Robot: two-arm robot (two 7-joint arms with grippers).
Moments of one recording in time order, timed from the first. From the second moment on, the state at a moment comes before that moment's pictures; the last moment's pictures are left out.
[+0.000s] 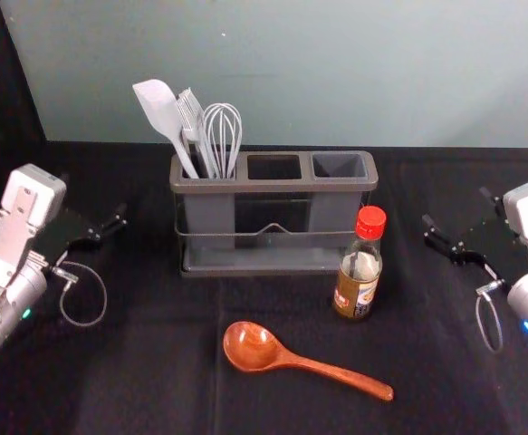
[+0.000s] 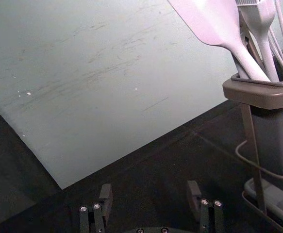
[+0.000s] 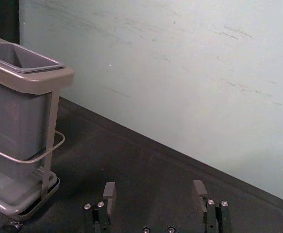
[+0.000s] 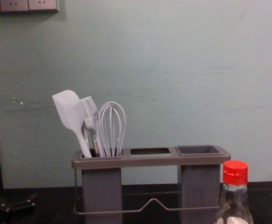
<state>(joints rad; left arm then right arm) -0.20 0.60 0.45 -1.41 -0.25 -0.12 0.03 0.20 0.60 -0.45 -1.41 0.25 -0.12 -0.03</state>
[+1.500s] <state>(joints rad) -0.20 0.60 0.45 -1.41 -0.25 -0.12 0.03 -0.07 0.68 -0.32 -1.64 0.43 -0.23 0.17</state>
